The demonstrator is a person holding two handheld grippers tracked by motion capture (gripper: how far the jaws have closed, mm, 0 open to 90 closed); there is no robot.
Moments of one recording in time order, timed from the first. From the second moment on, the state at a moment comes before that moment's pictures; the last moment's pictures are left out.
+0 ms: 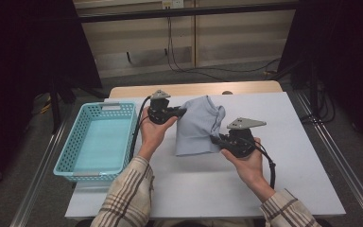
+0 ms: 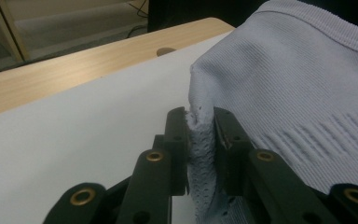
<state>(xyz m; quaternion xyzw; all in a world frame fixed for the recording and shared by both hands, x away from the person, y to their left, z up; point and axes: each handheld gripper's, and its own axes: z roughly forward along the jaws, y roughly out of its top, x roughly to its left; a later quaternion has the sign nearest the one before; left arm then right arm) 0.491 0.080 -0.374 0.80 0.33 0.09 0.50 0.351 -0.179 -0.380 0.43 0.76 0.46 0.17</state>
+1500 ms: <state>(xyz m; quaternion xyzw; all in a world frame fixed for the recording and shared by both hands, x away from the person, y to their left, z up) 0.480 0.147 -0.308 0.78 0.35 0.16 0.49 0.368 -0.120 -0.336 0.42 0.75 0.49 0.17</state>
